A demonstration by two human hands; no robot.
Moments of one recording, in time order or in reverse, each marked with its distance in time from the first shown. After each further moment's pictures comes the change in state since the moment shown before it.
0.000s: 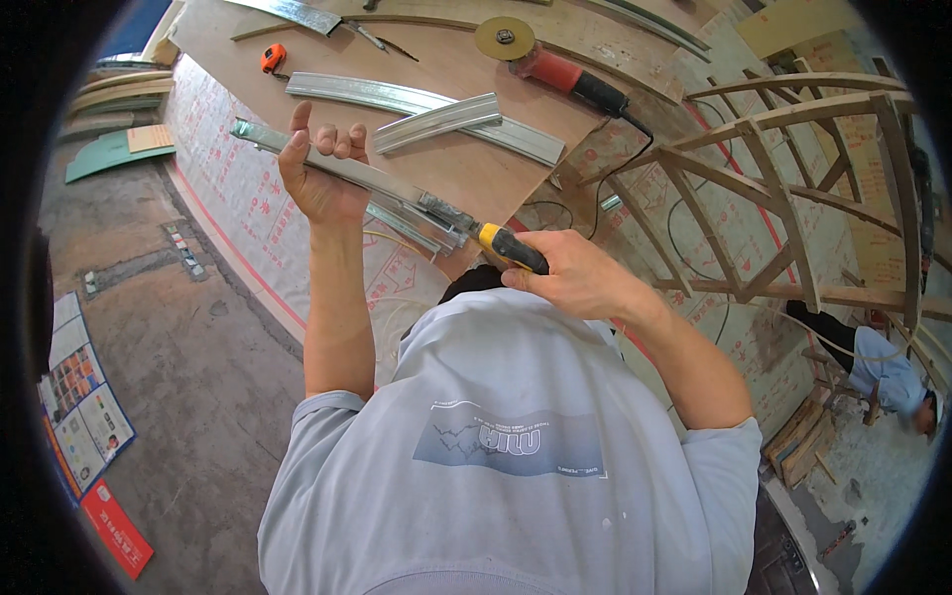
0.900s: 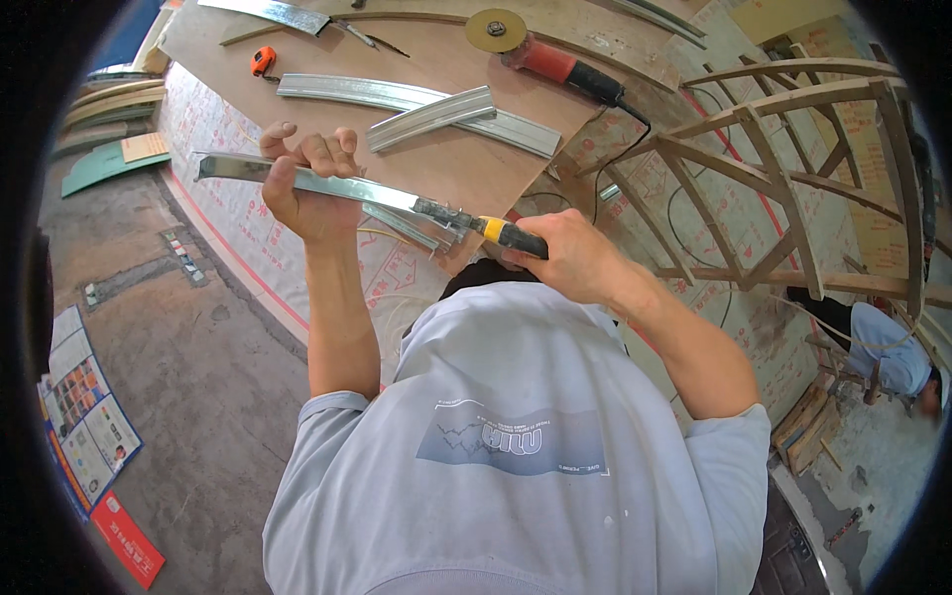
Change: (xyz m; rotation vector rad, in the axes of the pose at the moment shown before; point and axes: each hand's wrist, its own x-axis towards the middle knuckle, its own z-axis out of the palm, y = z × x) left_hand -0.010 0.005 0.015 0.154 -0.394 0.124; right_hand 0.010 0.010 0.002 -0.143 0.157 -0.091
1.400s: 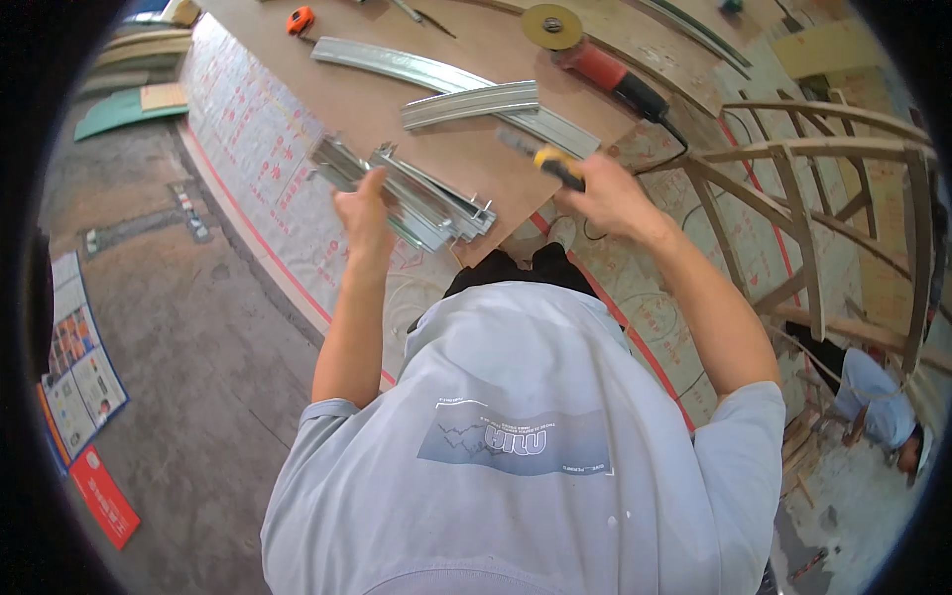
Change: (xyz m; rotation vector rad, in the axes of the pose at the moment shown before) left_hand -0.096 -0.024 -0.093 0.634 0.861 -0.495; right_hand 0.081 0.085 -0.026 -0.460 -0.048 0.081
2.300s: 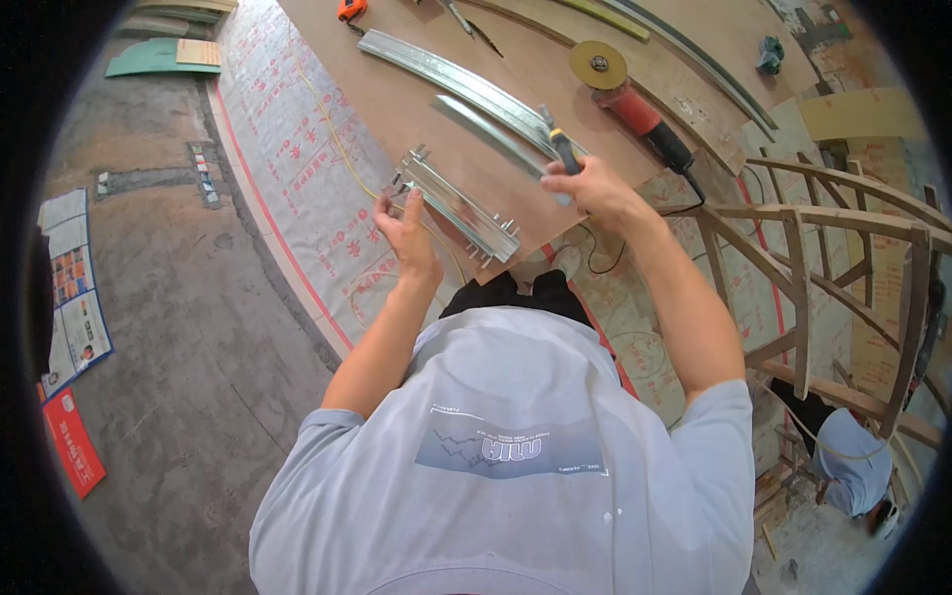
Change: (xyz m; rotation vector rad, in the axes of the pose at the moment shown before) left_hand -0.058 -0.007 0.048 -0.301 0.359 -0.058; right_hand 0.074 -0.028 -0.010 0.723 -0.112 0.257
